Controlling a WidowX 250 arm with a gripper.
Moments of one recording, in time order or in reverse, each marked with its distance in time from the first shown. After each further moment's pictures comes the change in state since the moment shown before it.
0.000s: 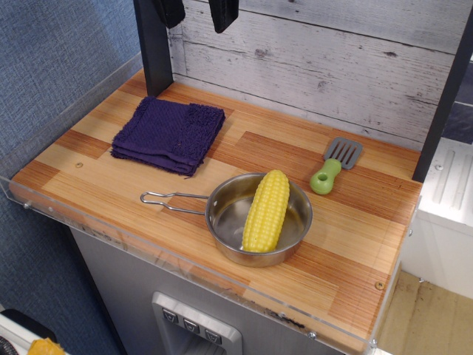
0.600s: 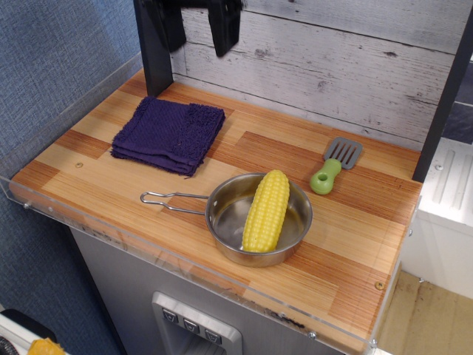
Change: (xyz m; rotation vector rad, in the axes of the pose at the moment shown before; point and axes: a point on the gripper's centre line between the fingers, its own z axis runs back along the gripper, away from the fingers) arm -0.013 -0.007 -0.025 -0.019 0.070 0.028
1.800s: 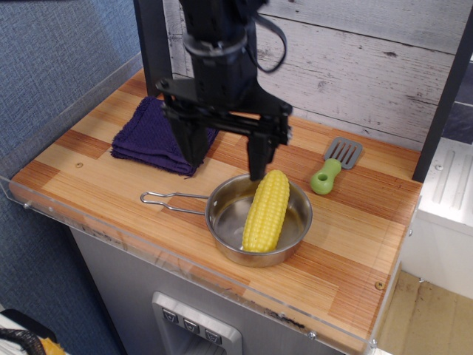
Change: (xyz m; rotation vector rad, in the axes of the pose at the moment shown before) arm -0.080 -0.062 -0.041 0.112 -0.070 0.061
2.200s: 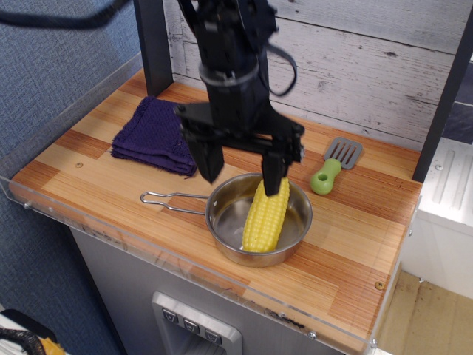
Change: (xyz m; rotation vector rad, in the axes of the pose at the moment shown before) arm 0.003 -0.010 -0.026 -0.056 -0.006 -0.002
